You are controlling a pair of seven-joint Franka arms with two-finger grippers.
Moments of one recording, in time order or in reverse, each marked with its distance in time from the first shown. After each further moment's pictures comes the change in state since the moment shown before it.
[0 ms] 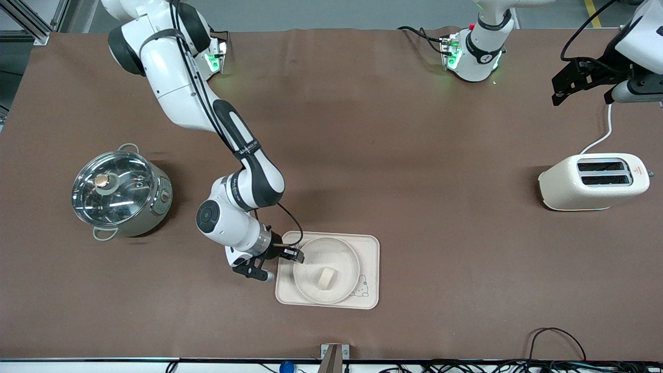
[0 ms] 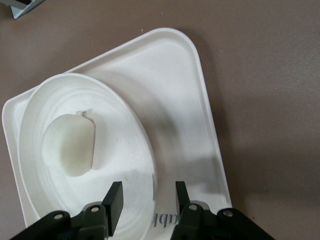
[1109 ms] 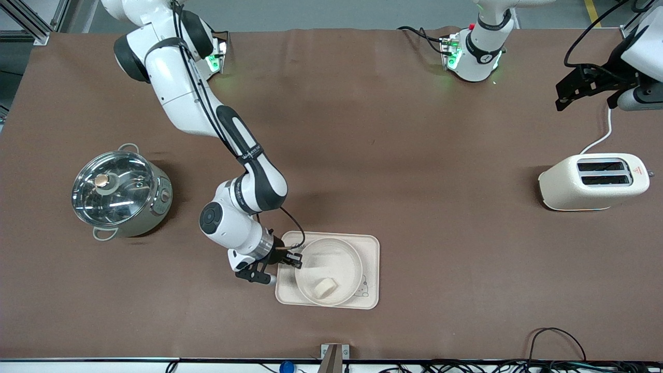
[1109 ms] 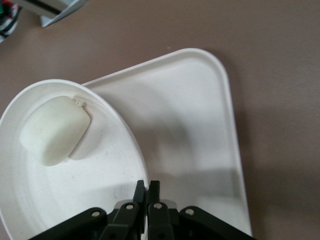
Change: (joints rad) left arm 0.001 0.018 0.024 0.011 0.000 0.002 -0.001; right arm -0.021 0.021 0.049 0.042 0.000 0.047 -0.111
